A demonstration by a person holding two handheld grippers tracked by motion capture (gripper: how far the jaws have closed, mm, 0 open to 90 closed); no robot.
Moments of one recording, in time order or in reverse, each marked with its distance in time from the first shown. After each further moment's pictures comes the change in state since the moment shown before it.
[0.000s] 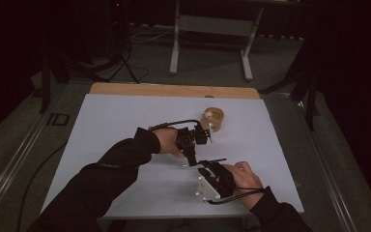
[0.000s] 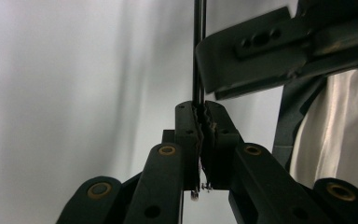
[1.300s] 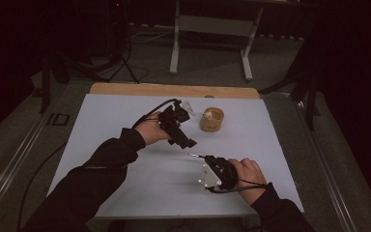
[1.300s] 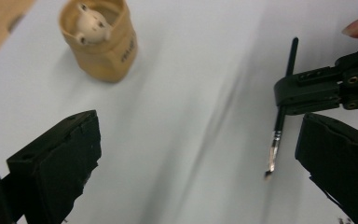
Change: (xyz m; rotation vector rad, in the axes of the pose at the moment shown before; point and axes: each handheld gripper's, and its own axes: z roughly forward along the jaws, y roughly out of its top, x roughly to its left) left arm 0.022 -0.050 -0.046 -0.473 0.297 -0.086; right arm -0.018 -0.010 0.007 0.112 -0.014 0.117
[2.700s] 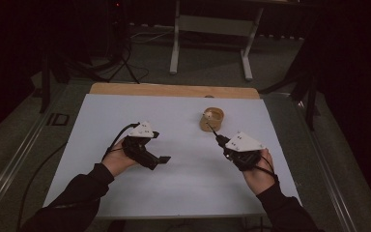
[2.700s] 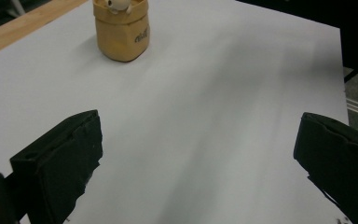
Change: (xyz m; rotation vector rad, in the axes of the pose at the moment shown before) left arm -0.024 -0.121 -0.019 -0.311 0.048 -0.121; right arm -0.069 -0.026 -0.021 -0.183 0.046 0.671
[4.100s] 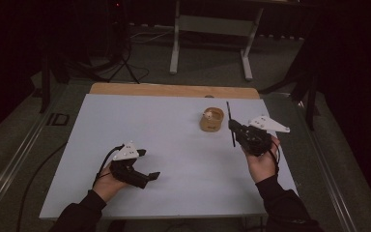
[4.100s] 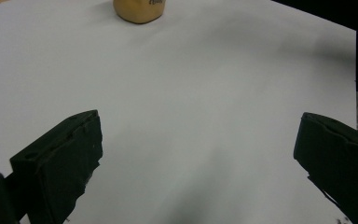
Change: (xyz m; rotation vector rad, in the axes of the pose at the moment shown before) left arm -0.024 -0.068 -0.009 -0.065 0.071 -0.131; right arm -0.048 -0.004 0.004 -0.106 -0.042 0.421
